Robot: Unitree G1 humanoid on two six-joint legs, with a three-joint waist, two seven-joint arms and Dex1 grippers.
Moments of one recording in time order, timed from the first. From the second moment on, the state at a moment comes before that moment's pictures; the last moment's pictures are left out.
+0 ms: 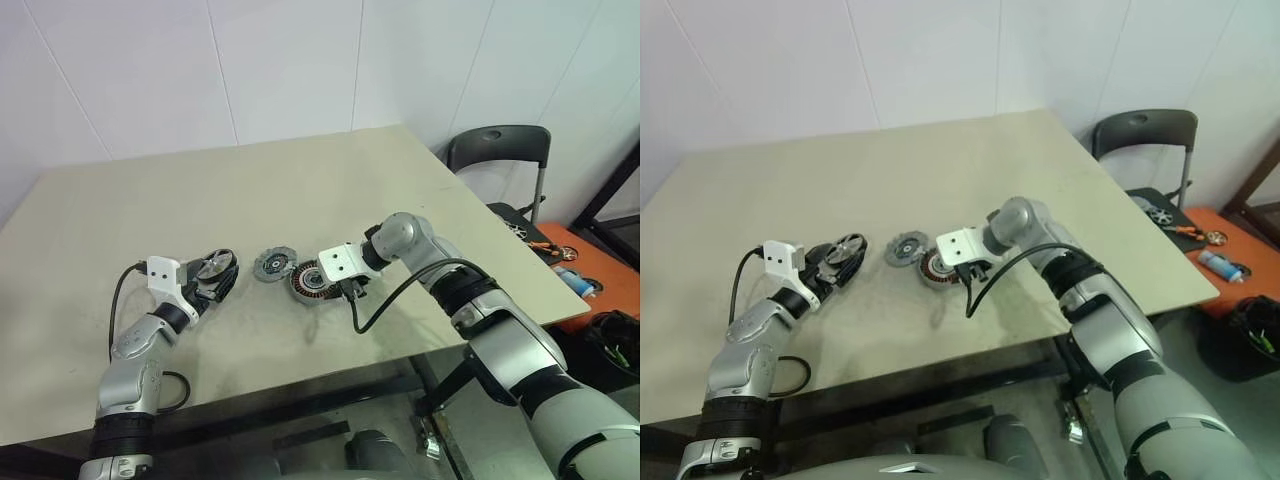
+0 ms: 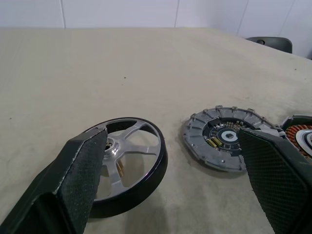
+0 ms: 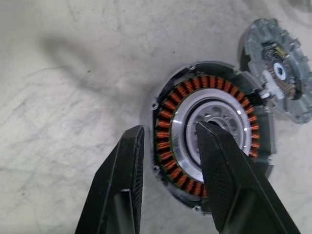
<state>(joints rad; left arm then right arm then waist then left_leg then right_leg) -0.12 0.35 0.22 0.11 -0.39 0.17 -0.52 -0.98 -0.34 0.52 0.77 -0.27 -0.24 1.32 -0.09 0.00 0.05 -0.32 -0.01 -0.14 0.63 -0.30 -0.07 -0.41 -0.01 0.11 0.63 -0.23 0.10</state>
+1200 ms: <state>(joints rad) -0.11 0.32 0.21 0.07 -0.39 0.19 -0.51 -0.99 -0.32 0.53 0.86 -0.31 -0.28 1.31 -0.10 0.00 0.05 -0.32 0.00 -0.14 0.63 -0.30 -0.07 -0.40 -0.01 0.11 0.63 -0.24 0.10</state>
